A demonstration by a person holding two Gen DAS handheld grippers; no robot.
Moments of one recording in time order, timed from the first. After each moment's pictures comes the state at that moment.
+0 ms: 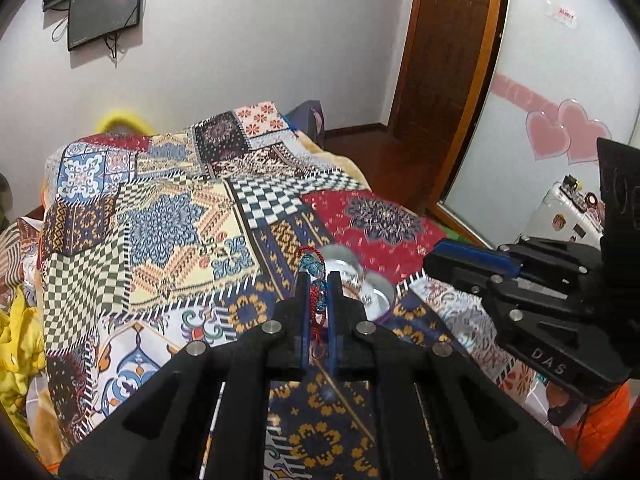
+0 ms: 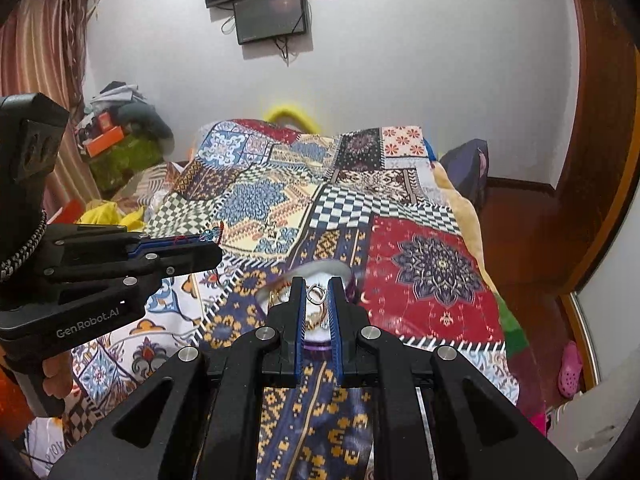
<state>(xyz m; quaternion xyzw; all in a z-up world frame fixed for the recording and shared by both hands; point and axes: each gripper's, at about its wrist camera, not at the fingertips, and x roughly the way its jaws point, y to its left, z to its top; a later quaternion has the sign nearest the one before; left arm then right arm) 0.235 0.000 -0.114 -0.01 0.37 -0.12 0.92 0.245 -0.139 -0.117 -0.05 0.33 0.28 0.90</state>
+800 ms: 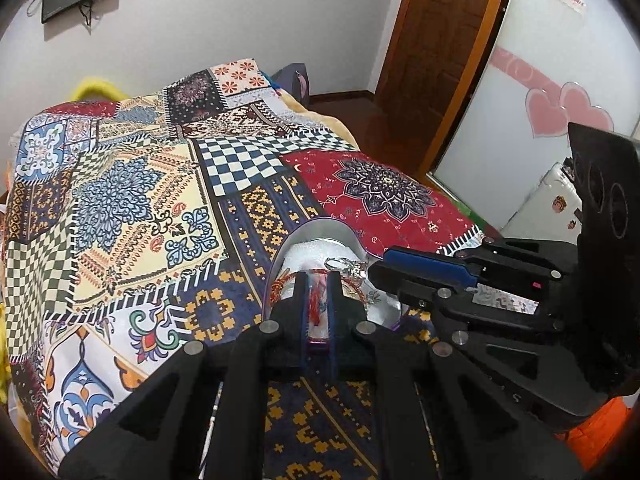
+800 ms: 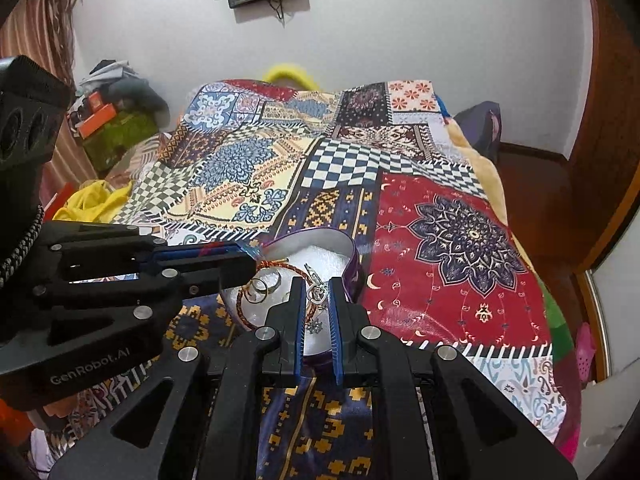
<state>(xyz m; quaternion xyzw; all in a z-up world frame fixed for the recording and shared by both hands) 0.285 -0.013 -0.171 -0.02 0.43 -0.15 0.89 0.285 -0.126 -0.168 -0.05 0.39 0.28 0.87</state>
